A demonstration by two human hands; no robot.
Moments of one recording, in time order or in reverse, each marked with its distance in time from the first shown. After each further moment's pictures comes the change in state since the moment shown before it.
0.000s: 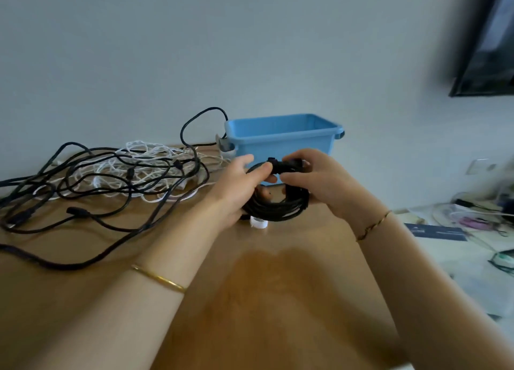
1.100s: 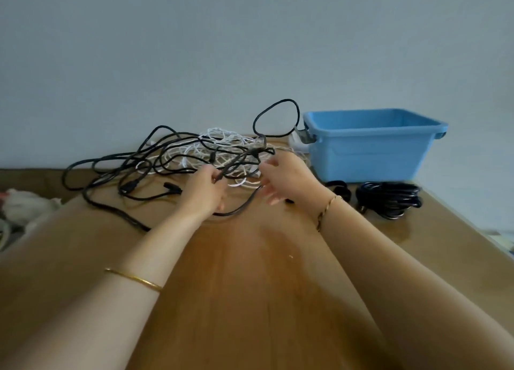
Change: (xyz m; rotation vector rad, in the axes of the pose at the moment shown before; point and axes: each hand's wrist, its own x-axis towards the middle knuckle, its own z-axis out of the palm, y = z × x) left_hand -0.041 -0.027 -0.165 0.739 0.495 0.004; right_hand 0.036 -0.044 0.160 -0.179 -0.186 -0.103
